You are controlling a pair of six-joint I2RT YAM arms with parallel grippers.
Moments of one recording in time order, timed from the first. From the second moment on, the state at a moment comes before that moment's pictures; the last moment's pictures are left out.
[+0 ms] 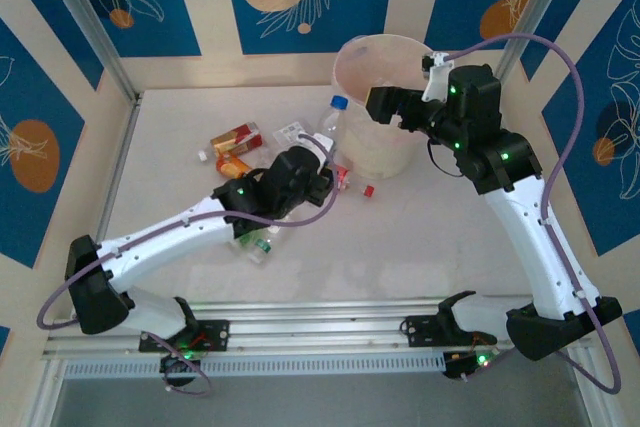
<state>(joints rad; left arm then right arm) -0.98 1.39 1.27 -0.41 -0.38 -0.23 0.39 1.21 1.60 -0.72 -0.14 0.42</state>
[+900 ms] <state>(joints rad) -0.90 1.43 1.29 -0.14 -0.08 -0.12 0.48 1.48 1.80 -0.68 -0.31 0.39</state>
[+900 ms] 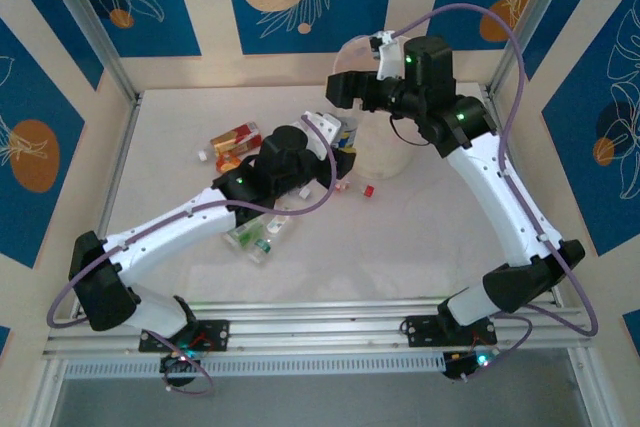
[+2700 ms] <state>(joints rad) -0.86 1.17 1.19 -0.18 -0.28 -0.14 0.44 1.97 2.62 -0.79 0.21 -0.04</state>
